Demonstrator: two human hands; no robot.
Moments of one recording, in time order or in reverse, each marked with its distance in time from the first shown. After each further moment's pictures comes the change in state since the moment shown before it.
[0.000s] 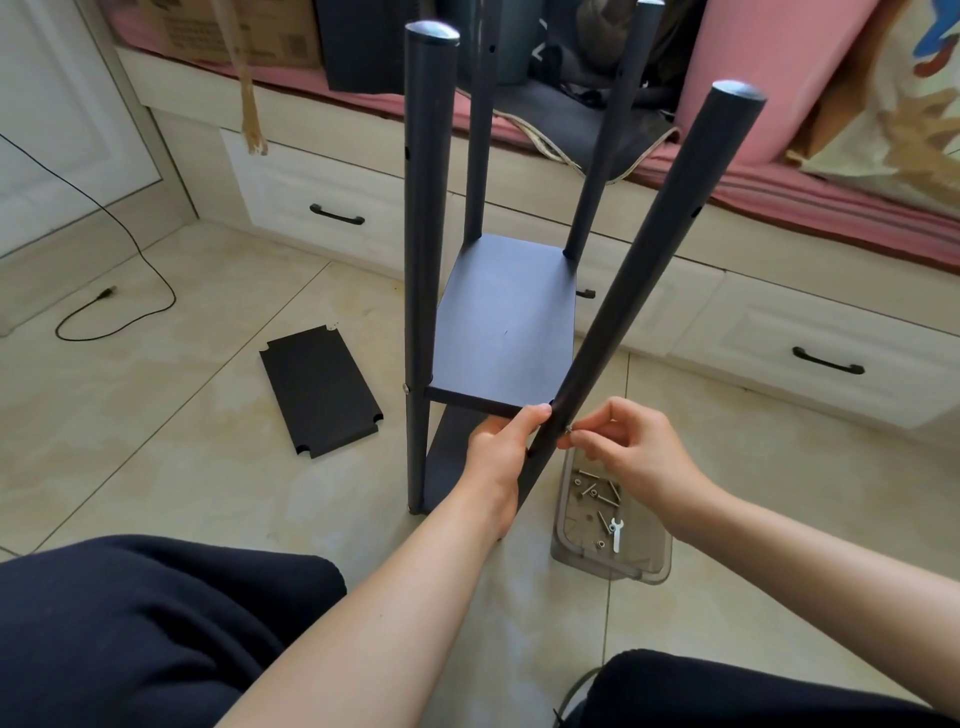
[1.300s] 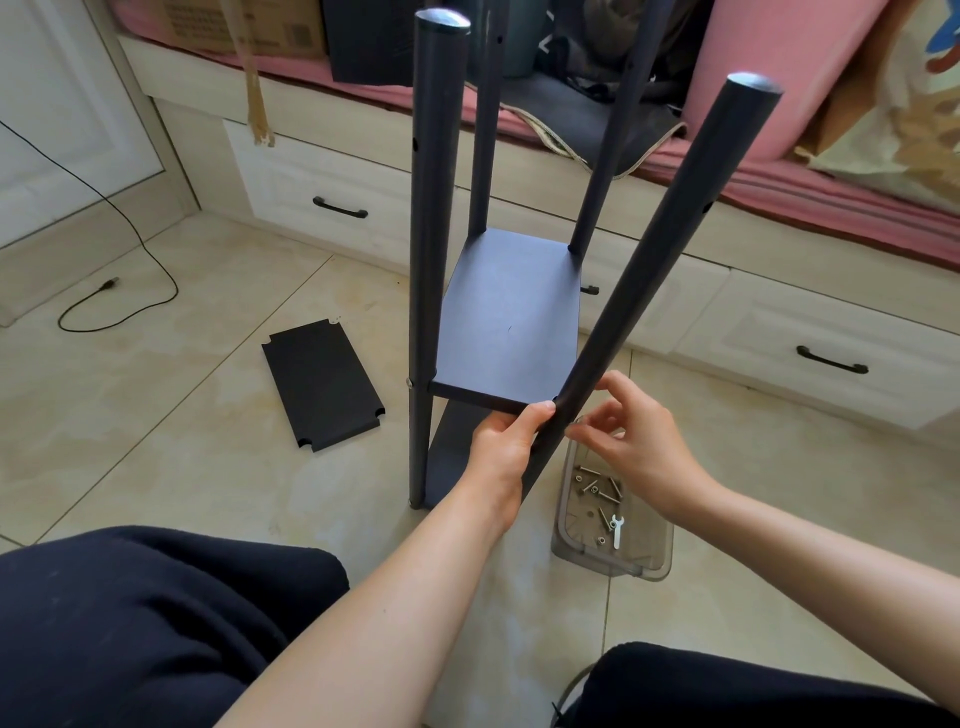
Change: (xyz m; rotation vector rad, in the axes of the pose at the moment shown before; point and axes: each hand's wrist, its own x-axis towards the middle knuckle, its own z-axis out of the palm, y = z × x) left_hand 0.001 -0.003 0.000 -0.010 -0.041 0.037; right_hand 0.006 -0.002 0.000 -0.211 0.029 -0.196
